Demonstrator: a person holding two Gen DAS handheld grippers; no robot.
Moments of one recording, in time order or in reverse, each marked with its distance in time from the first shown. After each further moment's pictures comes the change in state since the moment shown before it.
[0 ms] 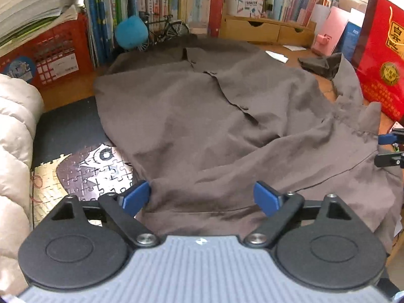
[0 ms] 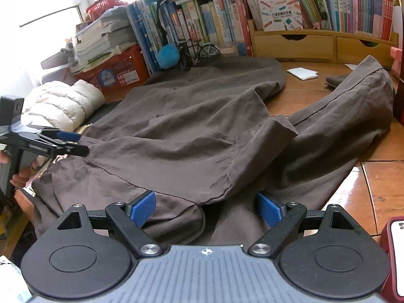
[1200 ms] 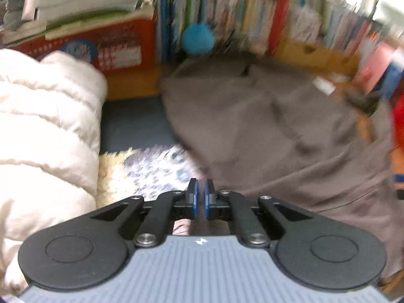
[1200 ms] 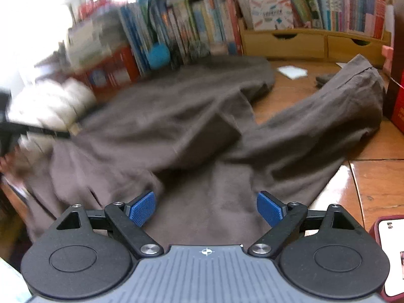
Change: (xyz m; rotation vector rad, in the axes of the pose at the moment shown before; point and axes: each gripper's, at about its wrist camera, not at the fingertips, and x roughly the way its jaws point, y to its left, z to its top) left arm -0.050 0.054 0.013 -0.211 -0.044 0.097; right arm -0.011 -0.010 0.007 0.045 -0.048 -0.005
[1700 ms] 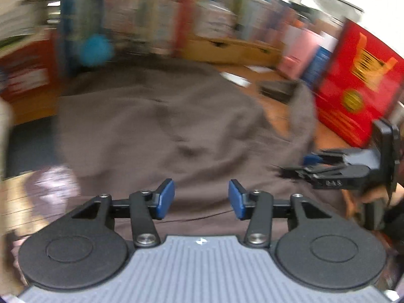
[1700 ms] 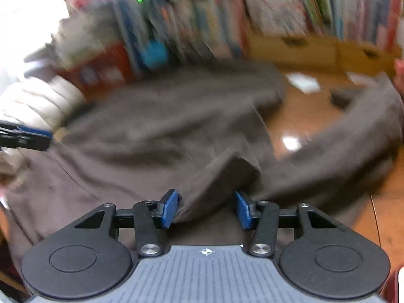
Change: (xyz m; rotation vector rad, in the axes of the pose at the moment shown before) left arm 0.016 -0.116 -0.006 0.169 0.041 -0.292; right arm 0.049 0.015 0.021 -0.049 0.047 -0.068
